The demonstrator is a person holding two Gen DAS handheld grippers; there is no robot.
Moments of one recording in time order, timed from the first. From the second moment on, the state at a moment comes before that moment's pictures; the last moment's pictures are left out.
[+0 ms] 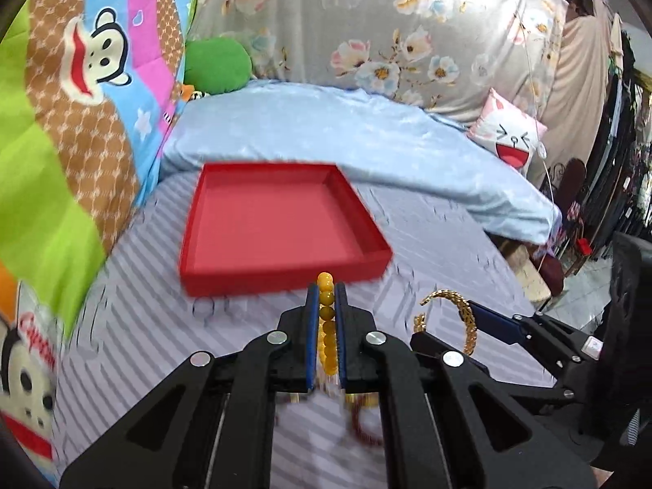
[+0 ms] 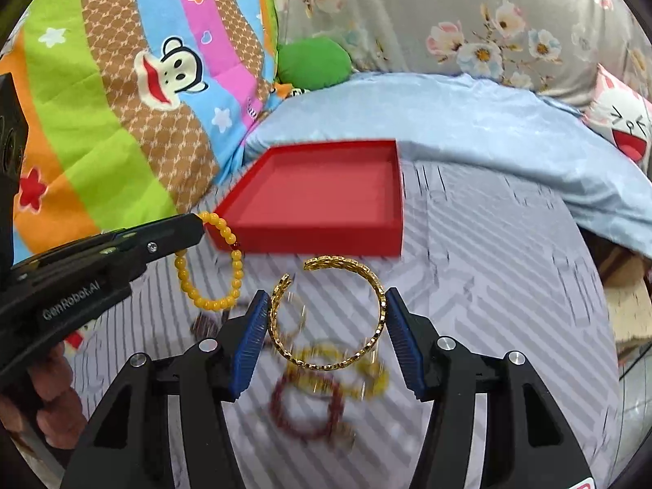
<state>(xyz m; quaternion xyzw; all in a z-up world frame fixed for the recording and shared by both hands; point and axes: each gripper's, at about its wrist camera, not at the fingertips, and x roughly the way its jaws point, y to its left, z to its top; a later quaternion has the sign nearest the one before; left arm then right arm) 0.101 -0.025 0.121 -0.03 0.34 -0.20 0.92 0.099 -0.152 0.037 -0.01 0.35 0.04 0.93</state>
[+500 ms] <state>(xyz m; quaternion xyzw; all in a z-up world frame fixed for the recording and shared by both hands) 0.294 -0.040 0.121 -0.02 0.35 -0.18 0.92 0.313 -0.146 0.032 -0.03 0.39 0.06 0.92</state>
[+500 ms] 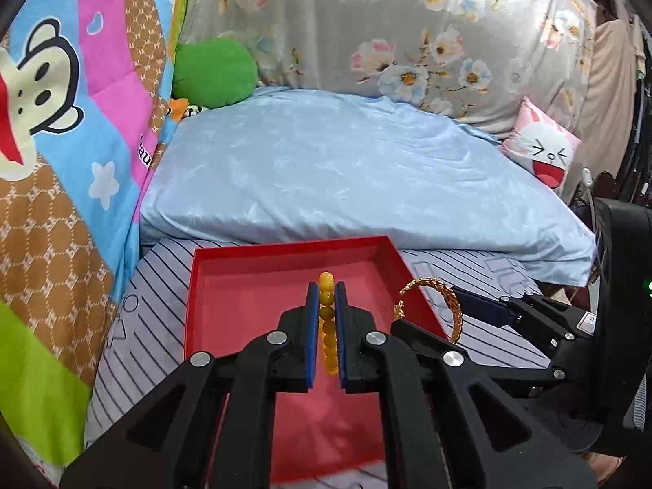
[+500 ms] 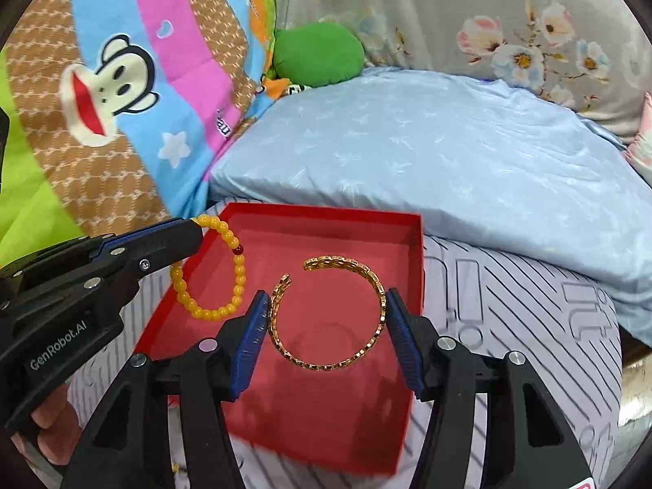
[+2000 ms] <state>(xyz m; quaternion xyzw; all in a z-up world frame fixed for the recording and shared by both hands) 0.177 0.002 0.088 -0.01 0.35 -0.11 0.93 0.166 -0.158 0.041 -0.06 0.37 0.04 0.93</state>
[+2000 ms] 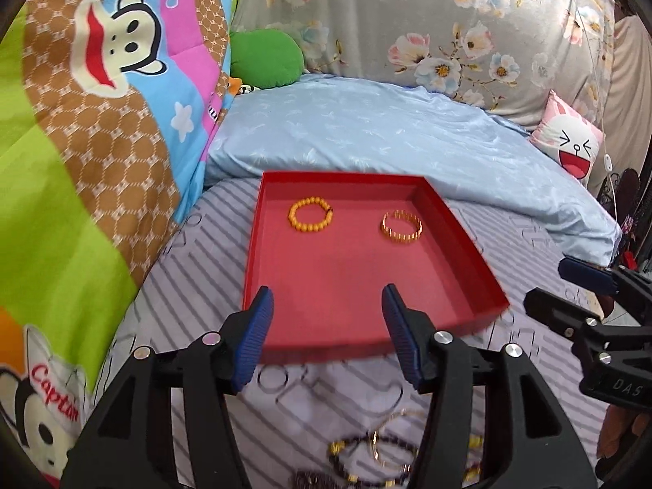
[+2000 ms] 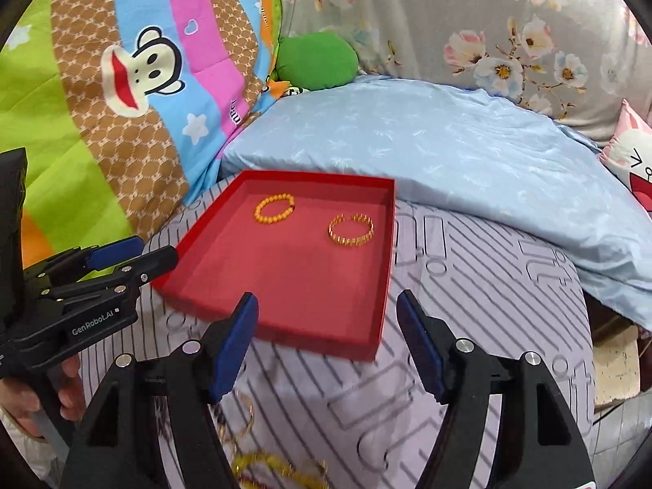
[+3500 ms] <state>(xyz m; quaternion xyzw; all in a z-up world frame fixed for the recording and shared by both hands) 0.025 0.009 0.008 -0.03 0.40 -0.09 0.91 0.055 -0.148 -0.061 0.00 0.45 0.03 0.89</state>
